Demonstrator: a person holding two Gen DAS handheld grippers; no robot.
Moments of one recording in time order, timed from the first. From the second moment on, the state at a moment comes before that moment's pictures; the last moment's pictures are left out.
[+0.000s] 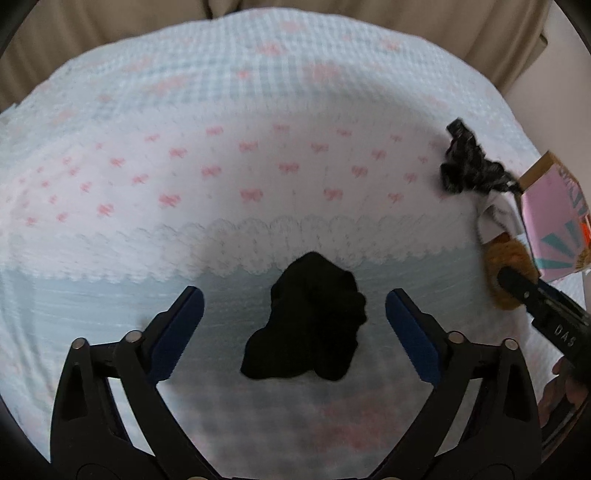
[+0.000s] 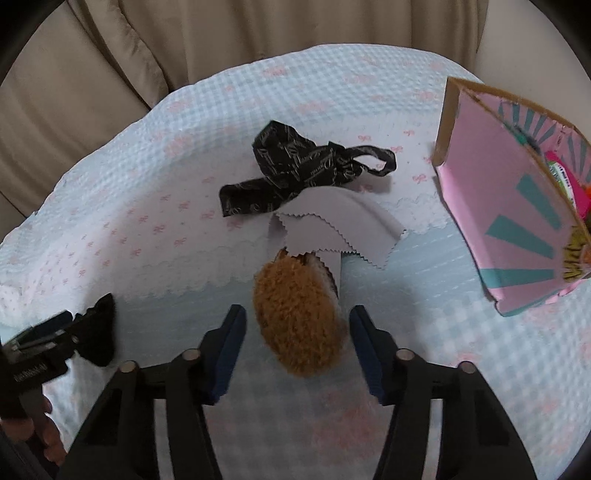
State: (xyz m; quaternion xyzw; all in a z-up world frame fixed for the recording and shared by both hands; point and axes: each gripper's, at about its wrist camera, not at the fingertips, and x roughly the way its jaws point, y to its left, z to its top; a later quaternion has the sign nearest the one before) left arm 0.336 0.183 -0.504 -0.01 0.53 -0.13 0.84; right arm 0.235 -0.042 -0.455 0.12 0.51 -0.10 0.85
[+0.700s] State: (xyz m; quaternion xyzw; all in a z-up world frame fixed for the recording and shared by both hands) left arm 0.320 0.158 -0.509 0.08 0.51 -0.15 0.84; right arm 0.238 -0.039 -0.453 0.12 0.50 -0.09 0.85
